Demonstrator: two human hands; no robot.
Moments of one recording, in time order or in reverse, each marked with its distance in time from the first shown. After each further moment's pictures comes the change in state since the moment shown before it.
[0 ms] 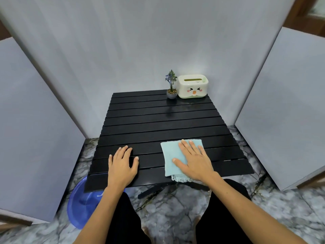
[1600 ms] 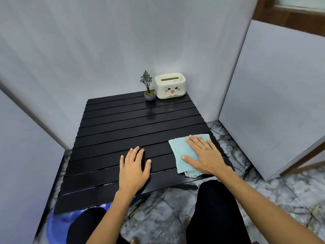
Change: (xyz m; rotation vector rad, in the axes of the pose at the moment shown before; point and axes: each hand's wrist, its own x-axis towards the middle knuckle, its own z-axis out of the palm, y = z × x) left_hand 0.008 0.097 0.051 0.020 -0.068 0.194; right_hand -0.007 0.112 -0.024 -0.009 0.057 0.090
